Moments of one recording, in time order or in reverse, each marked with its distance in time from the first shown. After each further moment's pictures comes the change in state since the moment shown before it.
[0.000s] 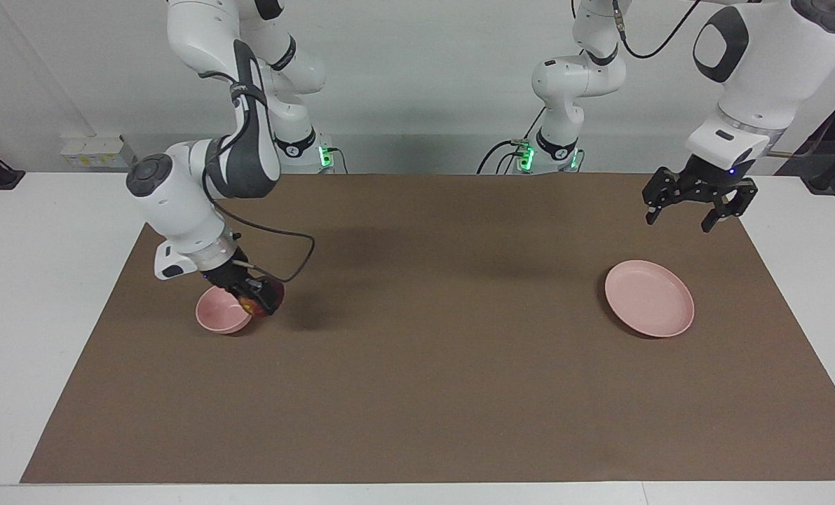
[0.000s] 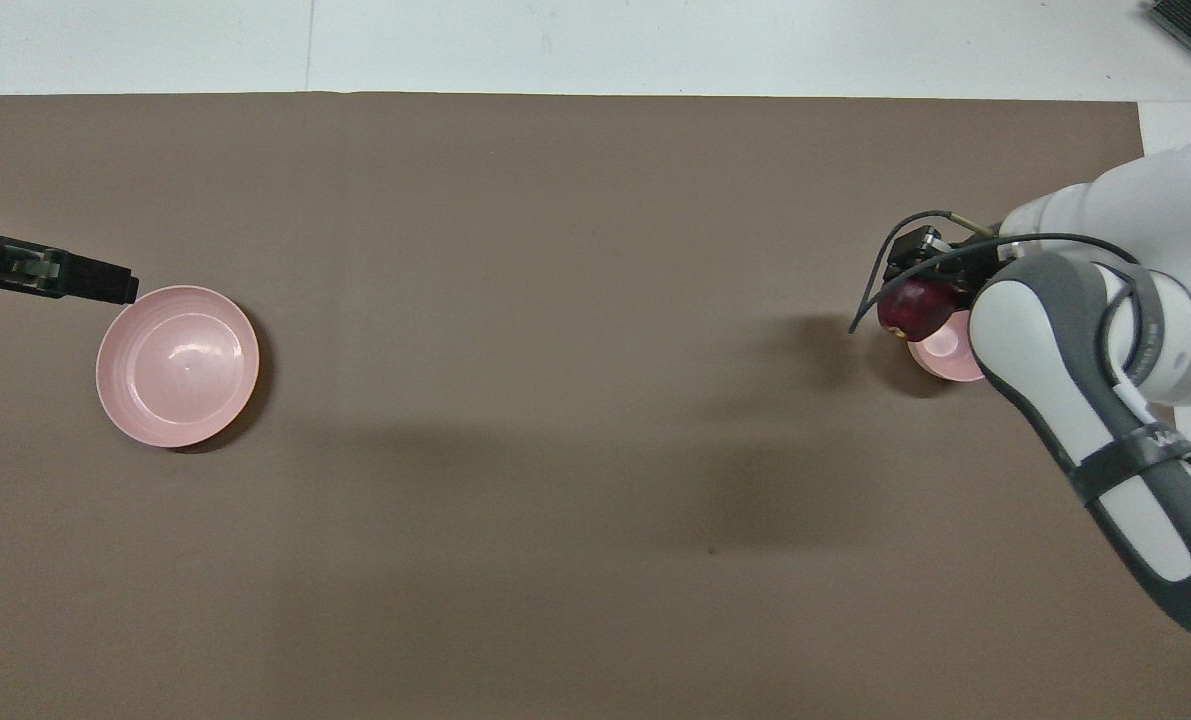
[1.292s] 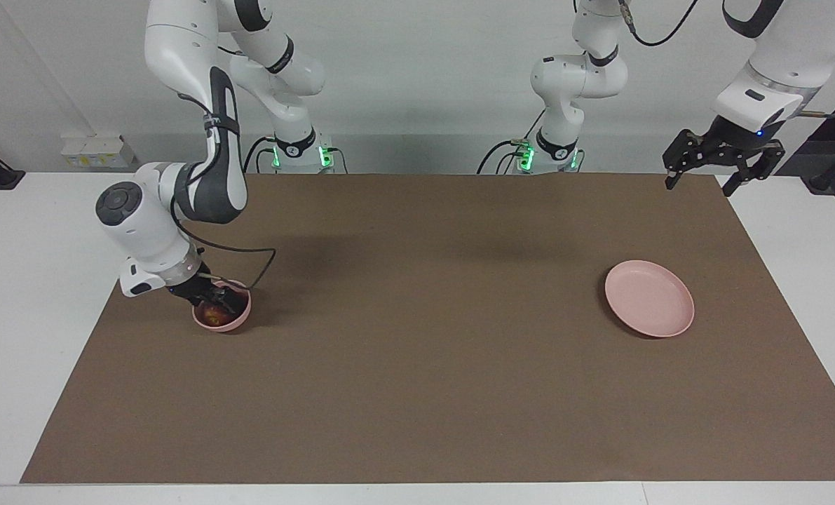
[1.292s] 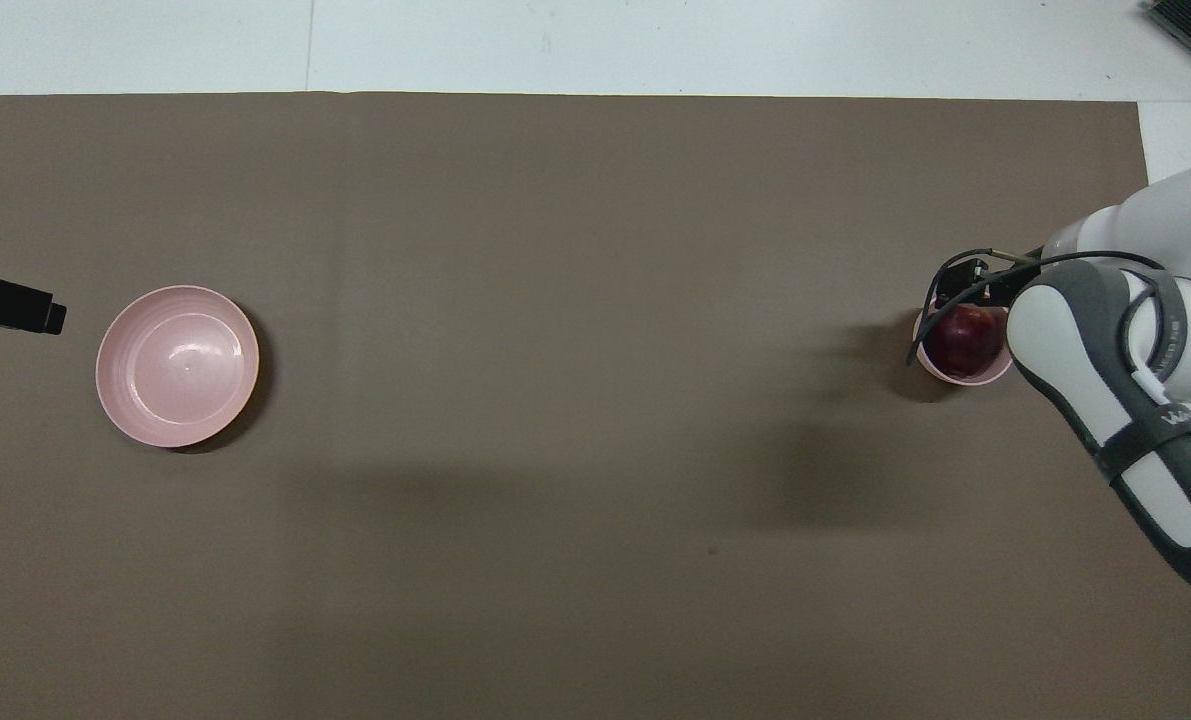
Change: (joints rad) left arm -0.168 -0.018 0.200 0.102 0.015 -0.182 0.024; right arm -0.073 0.043 0.009 0.018 -0.111 -0.055 -0.173
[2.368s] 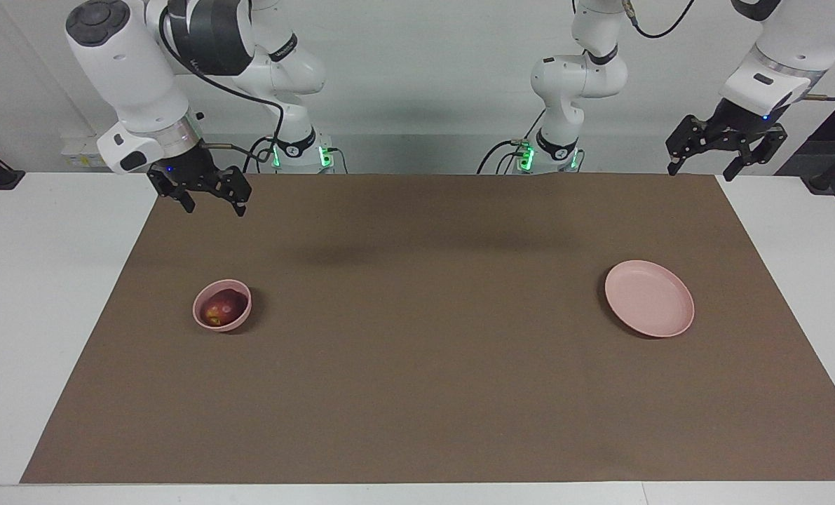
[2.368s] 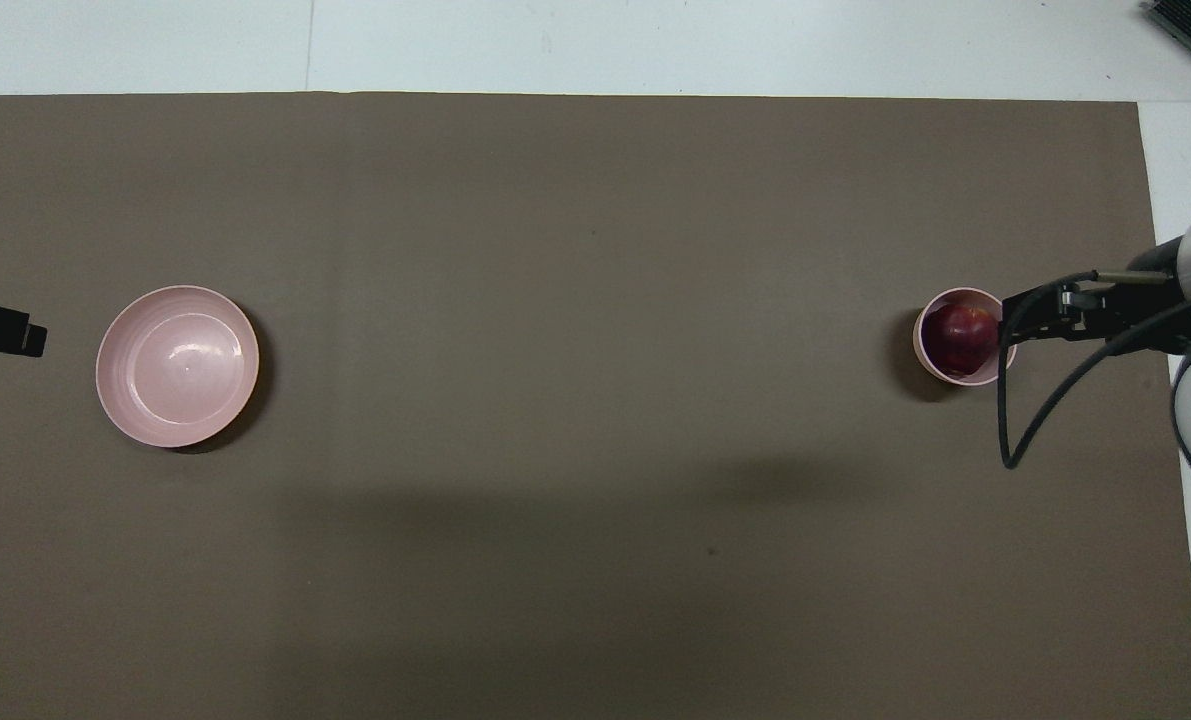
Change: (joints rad) left arm 0.025 -0.028 -0.014 -0.016 -0.013 -0.034 -0.036; right arm 0.098 -0.315 0.012 0.140 -0.014 -0.472 -0.043
